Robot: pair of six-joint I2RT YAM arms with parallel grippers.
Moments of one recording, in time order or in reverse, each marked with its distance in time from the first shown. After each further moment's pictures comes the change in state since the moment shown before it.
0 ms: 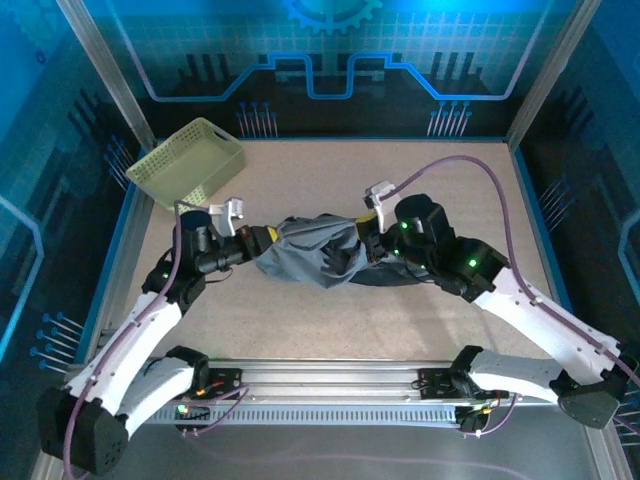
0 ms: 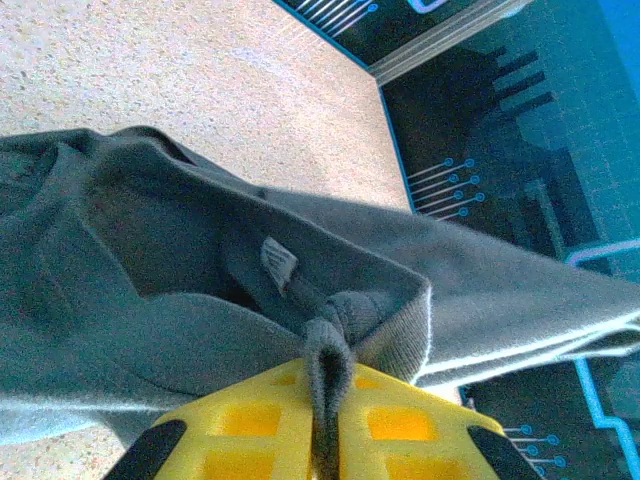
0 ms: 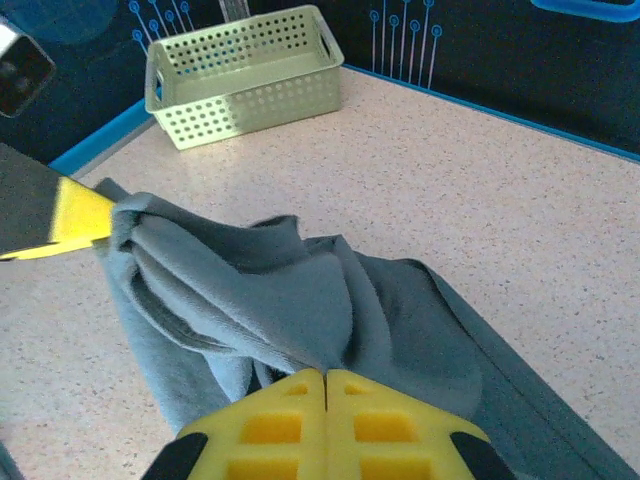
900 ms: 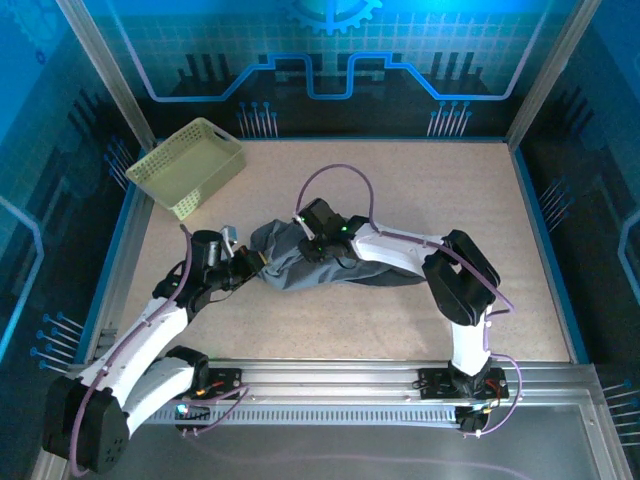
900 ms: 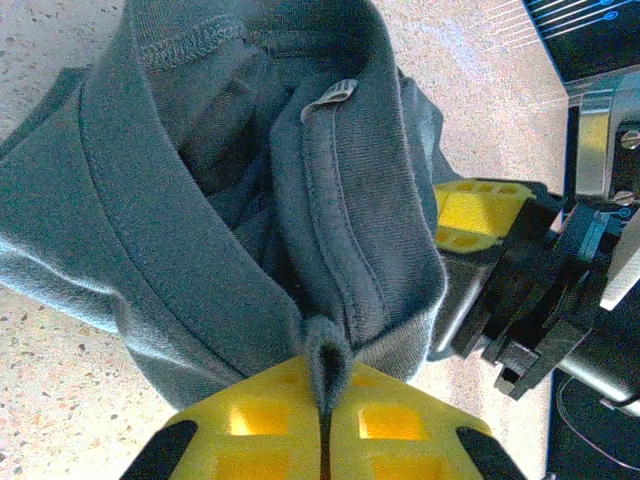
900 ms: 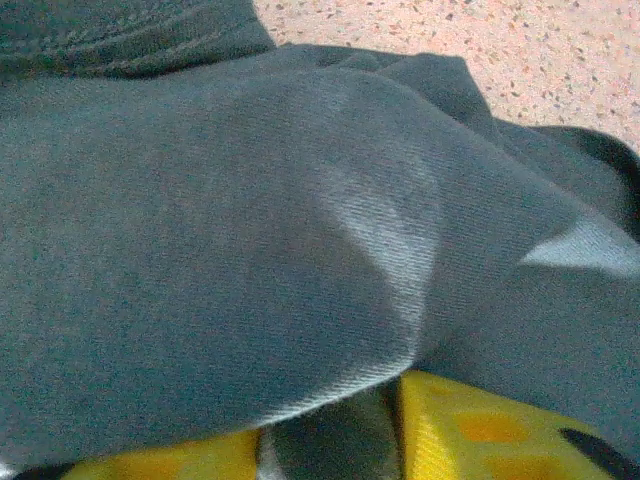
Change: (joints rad) left arm 0.005 -0.015 -0.182 -0.083 -0.186 -0.120; right arm 0.007 0.835 0.187 0.178 -0.019 -0.057
